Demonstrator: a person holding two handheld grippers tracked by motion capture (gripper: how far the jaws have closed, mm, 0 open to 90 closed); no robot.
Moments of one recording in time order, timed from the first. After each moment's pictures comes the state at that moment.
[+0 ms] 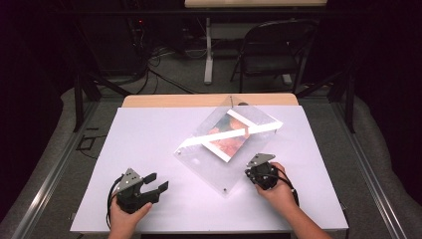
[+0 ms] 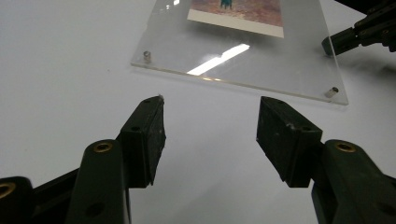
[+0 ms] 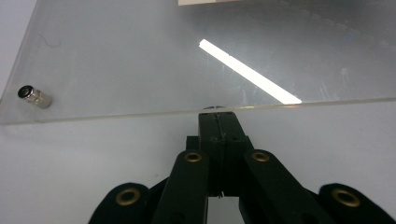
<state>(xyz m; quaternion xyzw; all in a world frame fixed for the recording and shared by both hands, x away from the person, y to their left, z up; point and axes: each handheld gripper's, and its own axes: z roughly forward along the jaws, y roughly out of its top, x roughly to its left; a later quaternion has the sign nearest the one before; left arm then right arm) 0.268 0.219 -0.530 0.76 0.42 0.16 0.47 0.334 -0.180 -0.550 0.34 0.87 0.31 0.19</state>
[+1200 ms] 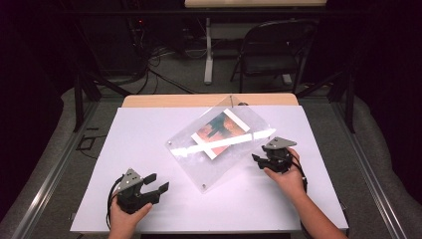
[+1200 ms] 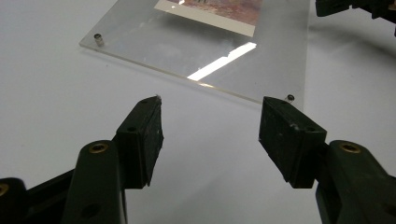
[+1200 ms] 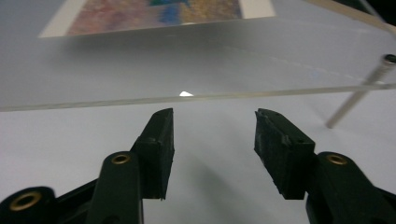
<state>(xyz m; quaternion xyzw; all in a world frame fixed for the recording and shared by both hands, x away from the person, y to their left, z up) 0.268 0.219 -0.532 0.76 0.42 0.15 0.47 0.376 -0.230 -0.543 0.39 0.80 0.39 0.24</state>
